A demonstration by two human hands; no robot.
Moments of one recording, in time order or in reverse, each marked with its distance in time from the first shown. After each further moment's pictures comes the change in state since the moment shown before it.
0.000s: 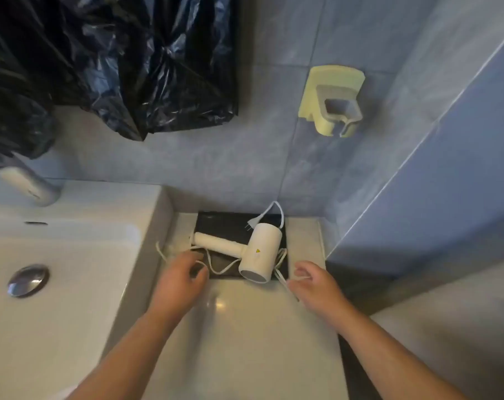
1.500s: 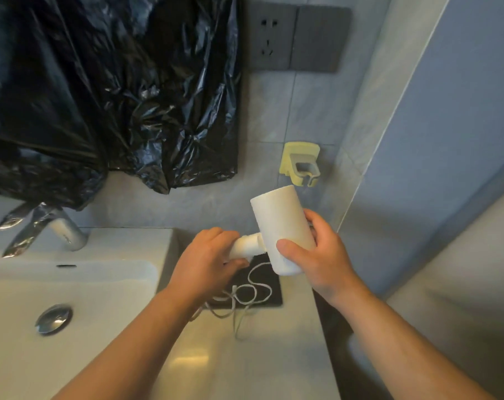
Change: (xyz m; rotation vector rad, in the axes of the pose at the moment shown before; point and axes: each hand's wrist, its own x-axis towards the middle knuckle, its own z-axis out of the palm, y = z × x) left_hand -0.023 0.136 -0.112 0.190 0.156 0.572; right_hand -0.119 -0.145 -0.061 0.400 0.229 -0.529
